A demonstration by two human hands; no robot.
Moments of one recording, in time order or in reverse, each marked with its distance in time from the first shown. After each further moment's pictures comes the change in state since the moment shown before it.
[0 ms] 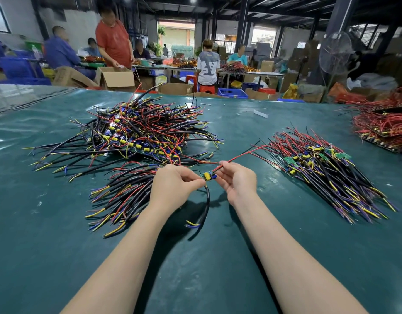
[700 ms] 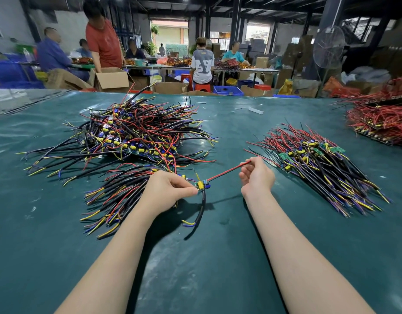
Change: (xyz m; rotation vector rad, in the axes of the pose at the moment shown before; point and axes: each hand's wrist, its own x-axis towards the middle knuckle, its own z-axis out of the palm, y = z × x) left_hand 0.000 -0.013 -0.006 -0.125 -0.184 -0.109; right_hand 0.017 -0.019 -0.028 0.203 0.323 -0.140
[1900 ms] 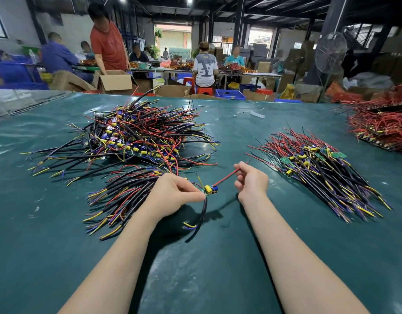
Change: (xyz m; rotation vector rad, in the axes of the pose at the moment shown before) left_hand -0.006 0.011 0.003 -0.124 -0.106 0.043; right_hand -0.004 0.006 0.005 -0.160 -0.097 0.083
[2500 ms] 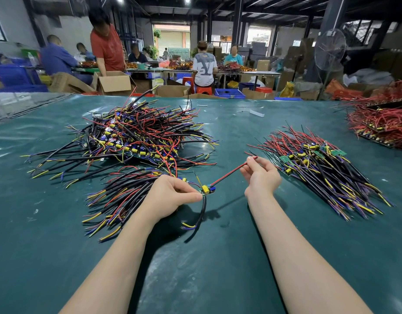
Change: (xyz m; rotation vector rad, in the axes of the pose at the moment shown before) left_hand 0.000 -0.009 -0.003 -0.013 0.024 -0.050; right_hand 0.003 -0.007 -0.009 0.152 0.051 -0.276
